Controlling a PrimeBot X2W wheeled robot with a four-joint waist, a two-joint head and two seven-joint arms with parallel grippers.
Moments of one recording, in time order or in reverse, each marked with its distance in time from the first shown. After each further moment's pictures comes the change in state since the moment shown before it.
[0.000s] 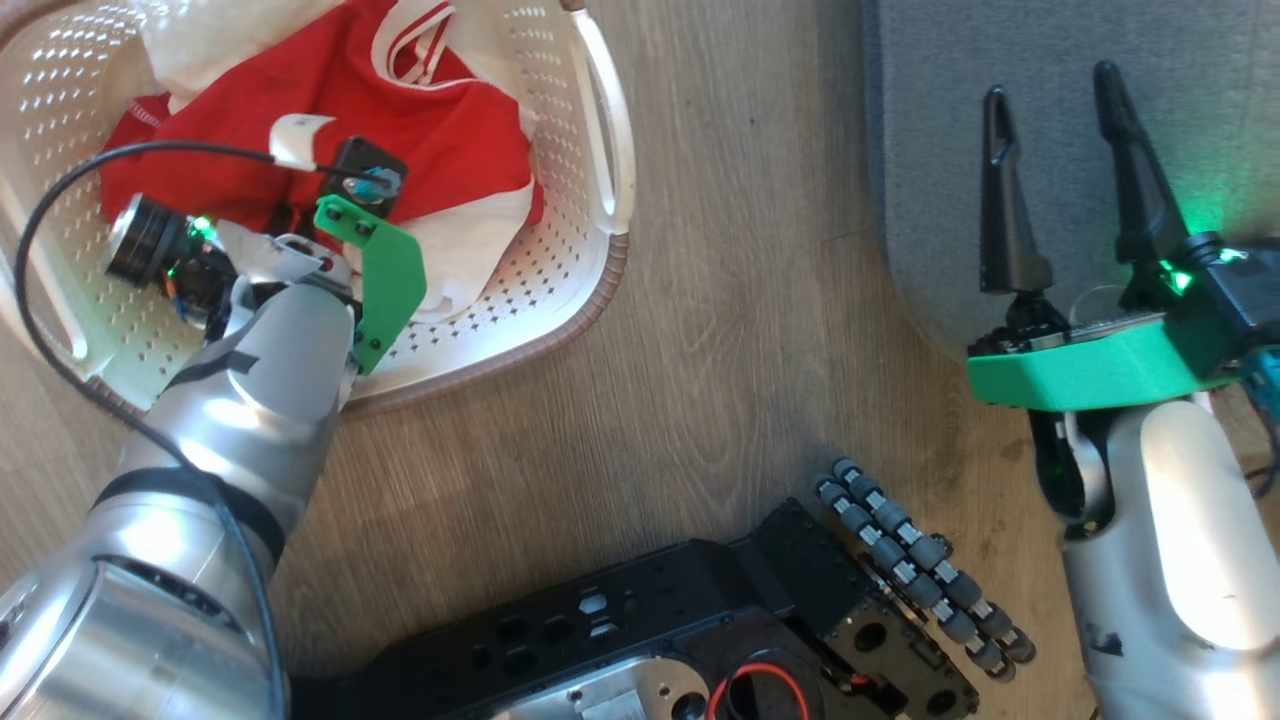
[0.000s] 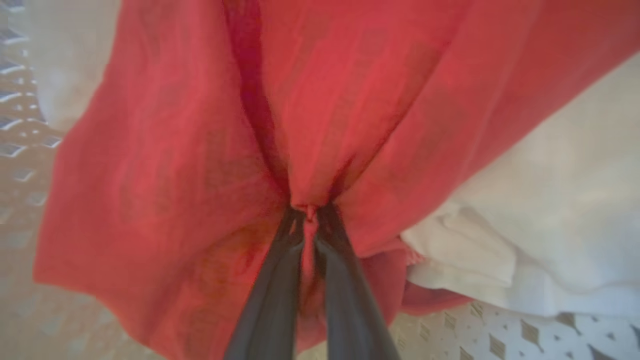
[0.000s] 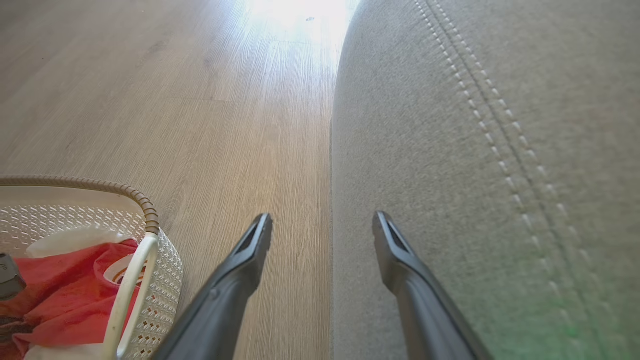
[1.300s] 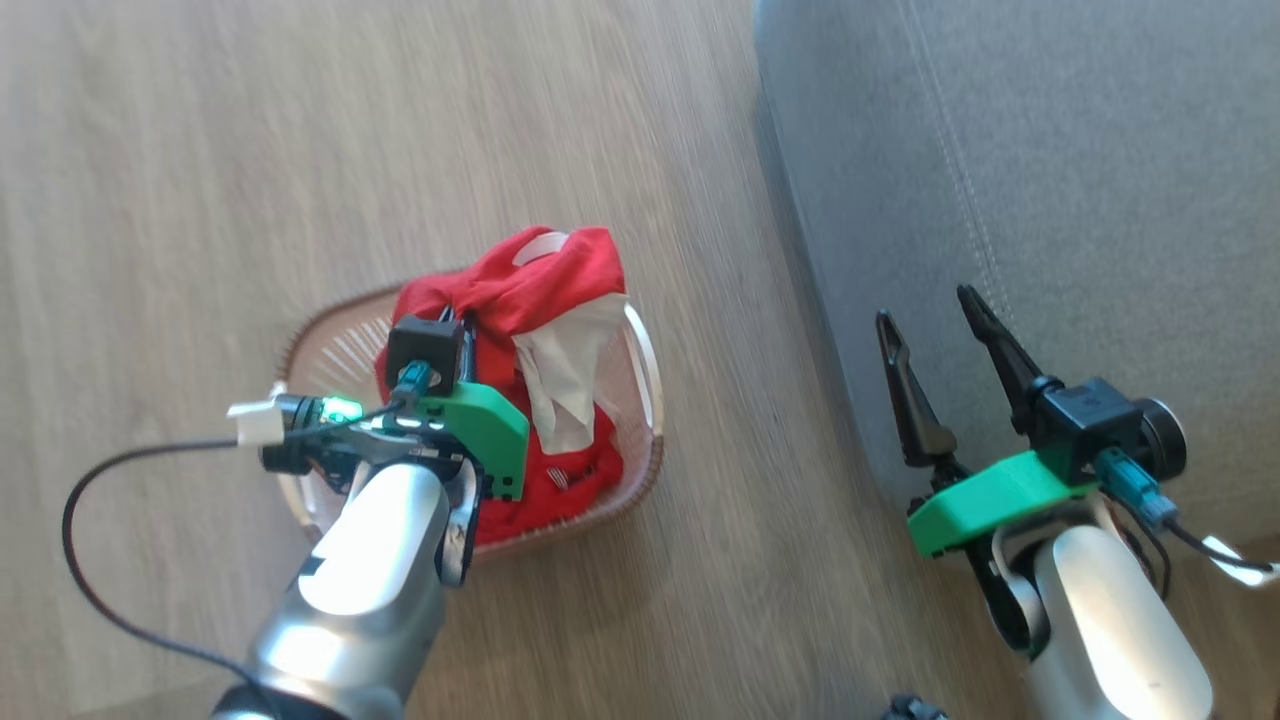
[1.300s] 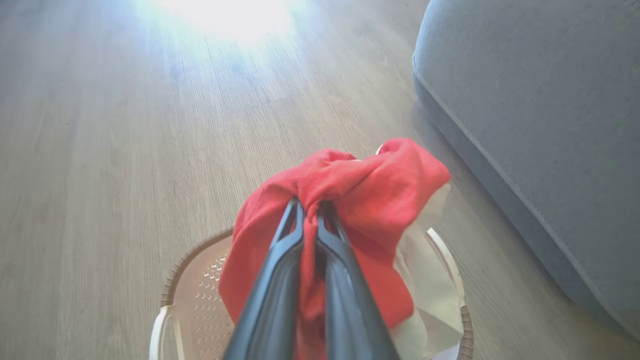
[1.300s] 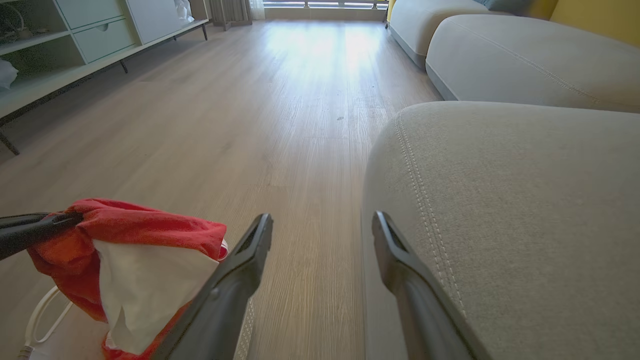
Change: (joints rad) left arm 0.452 -0.051 0.265 -0.470 -0.166 0.008 -0.381; right arm 0.145 -0.013 0.079 0.203 -0.019 0.003 0.012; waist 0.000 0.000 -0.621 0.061
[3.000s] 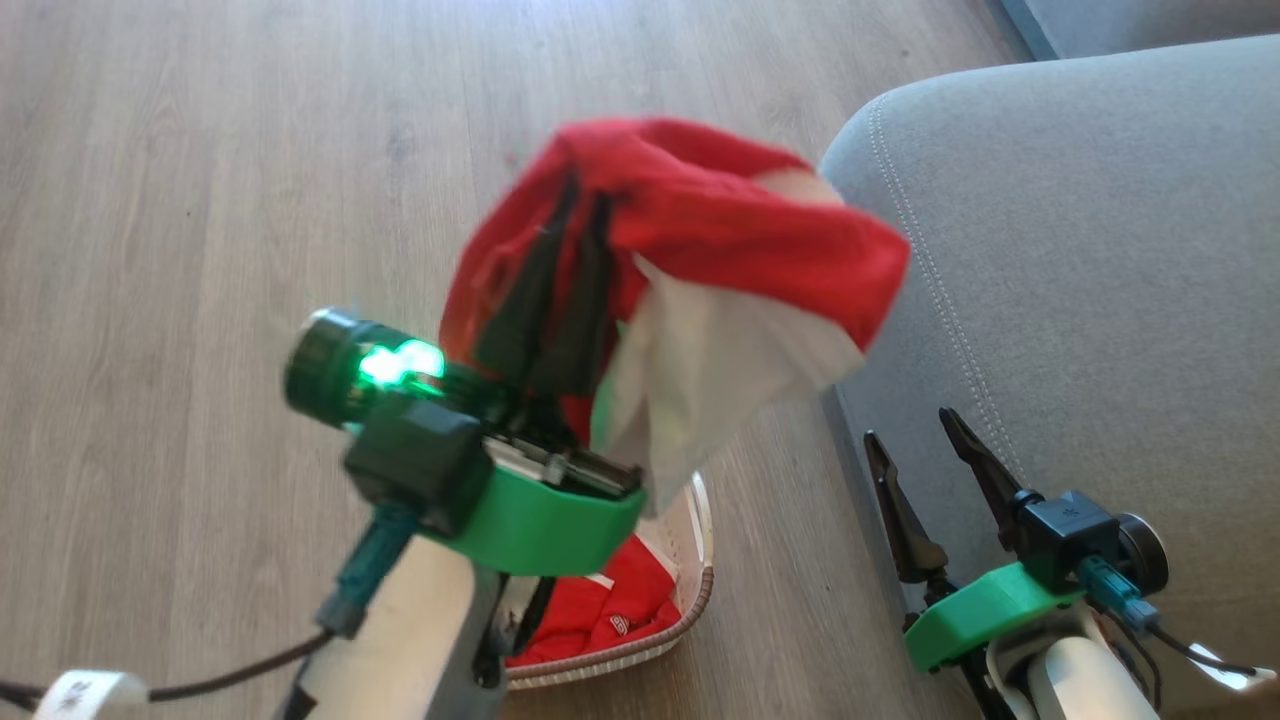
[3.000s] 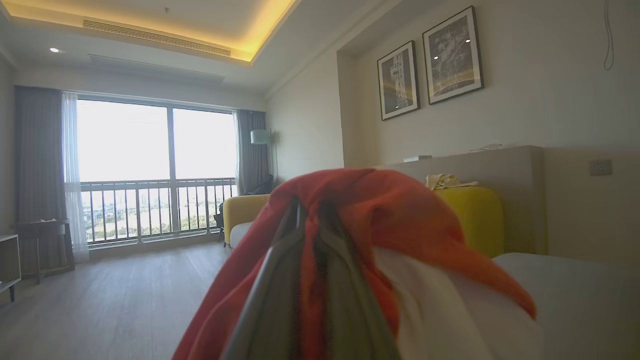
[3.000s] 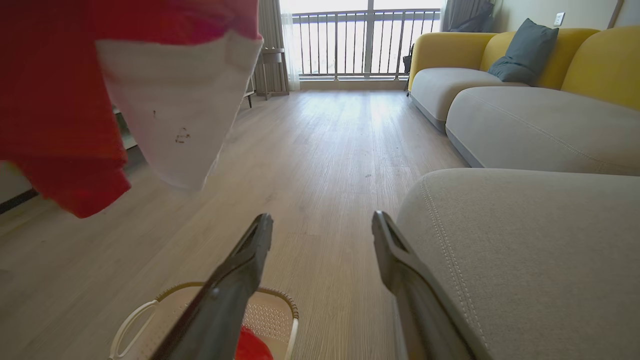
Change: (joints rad) left arm 0.280 0.000 0.049 -1.056 0.162 -0.125 -0.005; right arm 0.193 -0.010 0.029 -0.039 0.016 0.000 0.002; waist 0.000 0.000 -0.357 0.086
